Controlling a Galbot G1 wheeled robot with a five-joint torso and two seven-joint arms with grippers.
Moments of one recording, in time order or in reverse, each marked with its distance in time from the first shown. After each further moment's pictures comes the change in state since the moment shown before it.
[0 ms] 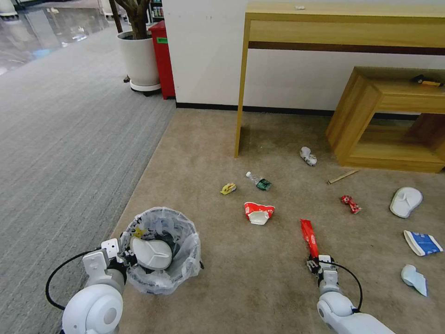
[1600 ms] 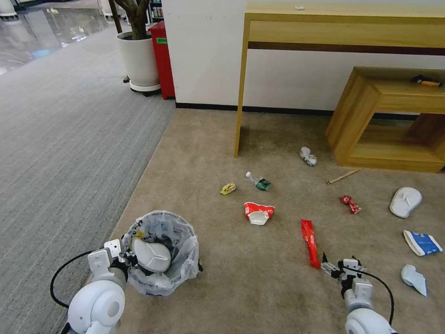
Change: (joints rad) left arm -0.024 0.017 0.009 0.058 -0.006 0.003 0.004; right arm -0.303 -0.147 0.194 0.418 0.041 -0.003 0.025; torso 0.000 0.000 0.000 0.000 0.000
